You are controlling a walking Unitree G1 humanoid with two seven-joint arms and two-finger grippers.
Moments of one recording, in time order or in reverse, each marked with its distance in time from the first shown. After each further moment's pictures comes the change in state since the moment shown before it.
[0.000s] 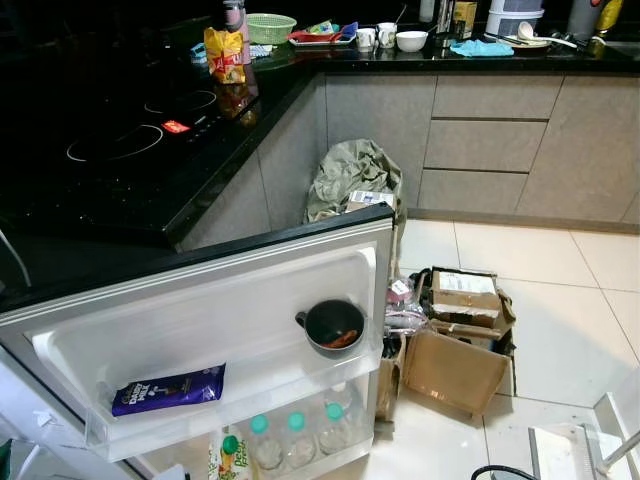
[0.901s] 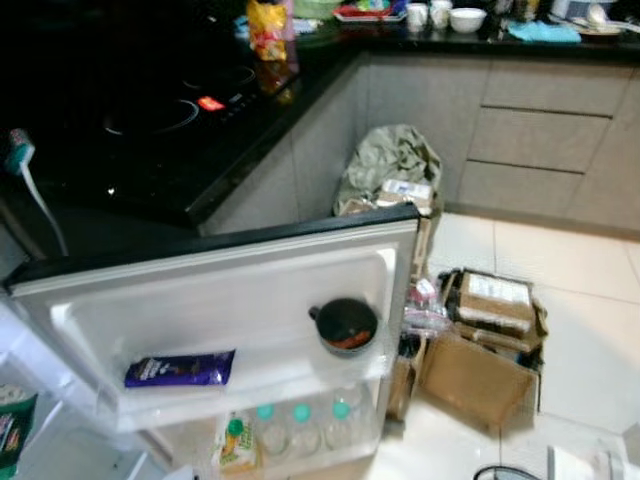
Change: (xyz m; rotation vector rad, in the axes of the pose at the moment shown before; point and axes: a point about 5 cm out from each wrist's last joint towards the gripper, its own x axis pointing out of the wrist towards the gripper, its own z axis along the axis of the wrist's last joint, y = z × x) left arm 0.000 -0.009 -0.009 -0.022 0.041 -0.060; right arm -0.002 -0.003 -0.001 -0.027 -0.003 0.018
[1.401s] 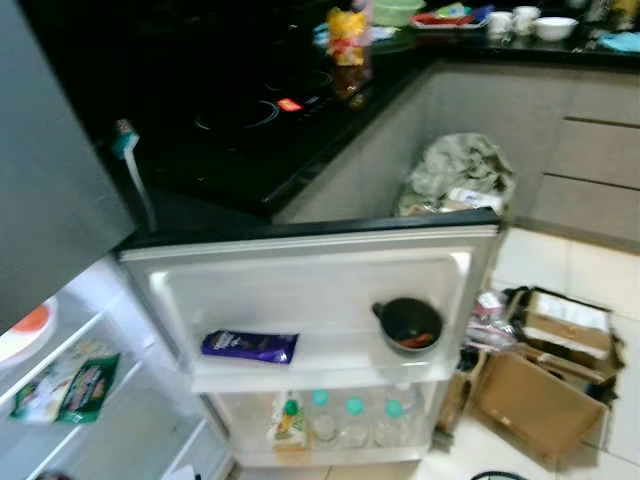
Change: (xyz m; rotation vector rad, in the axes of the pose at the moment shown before) left arm 0.000 -0.002 -0.001 -0.001 0.006 -0.021; right arm -0.001 -0.002 -0.004 -0.008 0.011 0.002
